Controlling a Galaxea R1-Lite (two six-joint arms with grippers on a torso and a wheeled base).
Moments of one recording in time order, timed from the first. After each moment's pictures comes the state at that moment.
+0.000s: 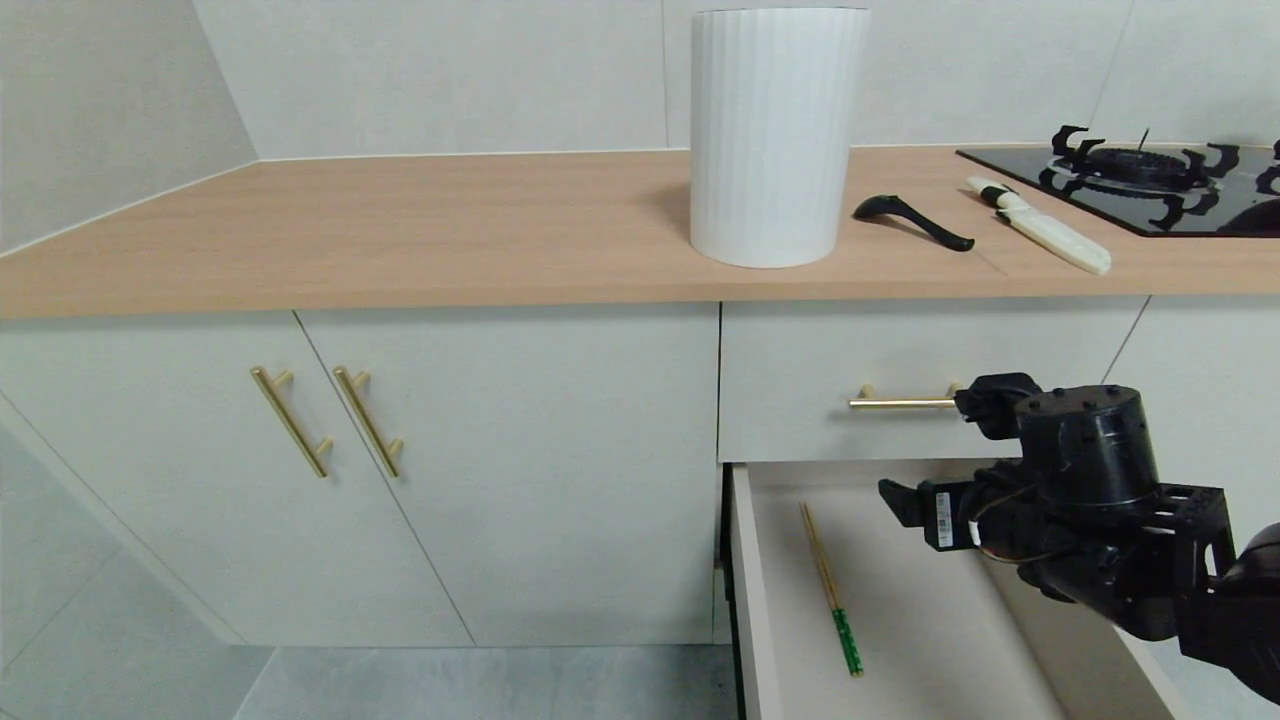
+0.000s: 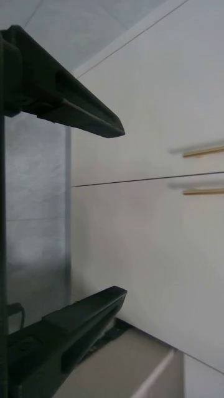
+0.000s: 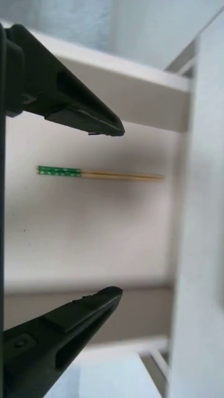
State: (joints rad) left arm 0.00 0.00 0.00 0.00 0.01 0.00; right arm 0.52 1.70 -0.63 -0.58 -0.43 0.18
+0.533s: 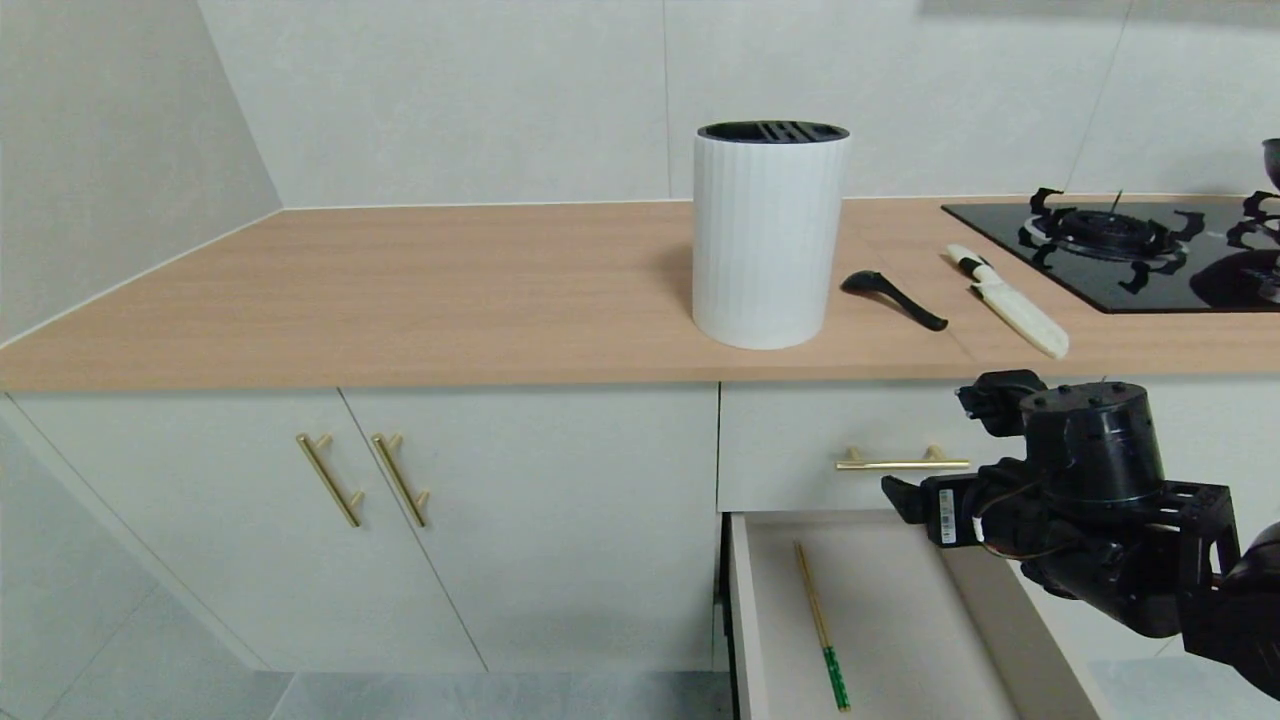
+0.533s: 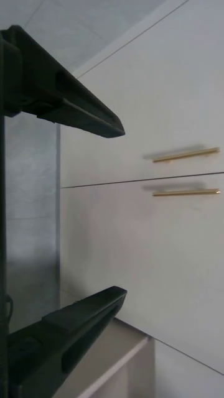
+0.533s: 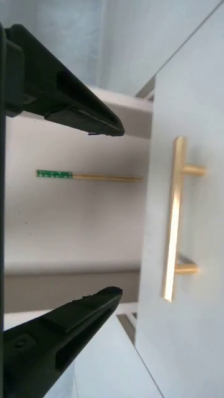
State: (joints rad) left arm 0.00 0.00 0.00 0.00 0.01 0.00; right arm 0.52 1.69 -0.63 -0.58 -0.43 0.18
